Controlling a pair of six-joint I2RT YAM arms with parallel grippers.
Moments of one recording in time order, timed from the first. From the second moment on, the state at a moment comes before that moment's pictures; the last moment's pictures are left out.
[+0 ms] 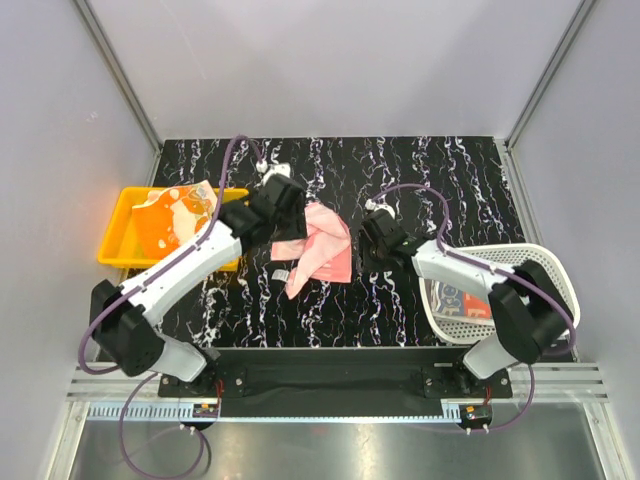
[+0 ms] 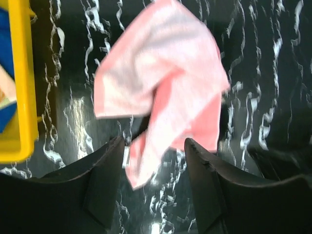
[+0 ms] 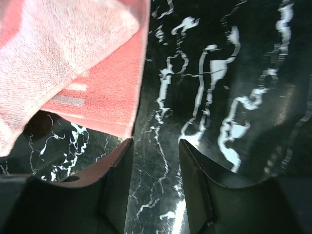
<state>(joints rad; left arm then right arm) -0.64 1.51 1.38 -0.77 -0.28 -0.61 0.66 1.50 0.93 -0.36 0.13 0.54</state>
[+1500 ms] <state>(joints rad) -0.97 1.64 0.96 -0.66 -0.59 -0.80 0.74 1.74 0.90 -0.06 0.16 0.73</state>
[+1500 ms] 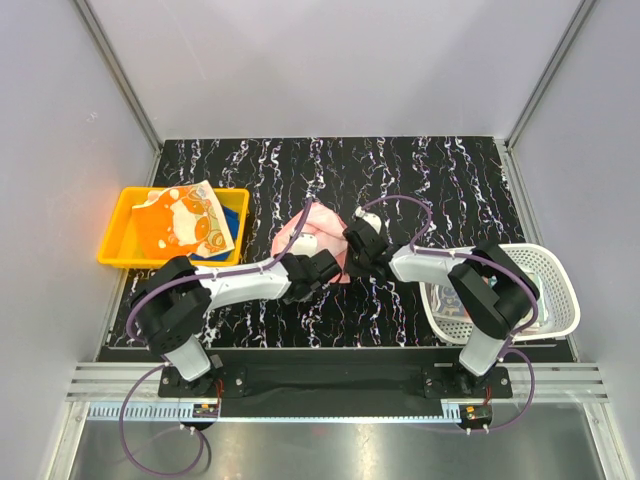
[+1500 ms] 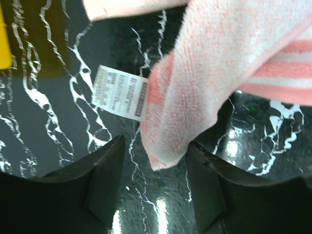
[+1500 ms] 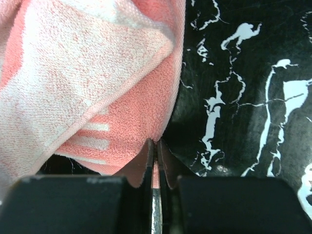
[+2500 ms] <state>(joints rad) -0.79 1.23 0.83 -0.46 -0.15 -0.74 0.74 1.25 0.95 -0.48 0.26 0.60</state>
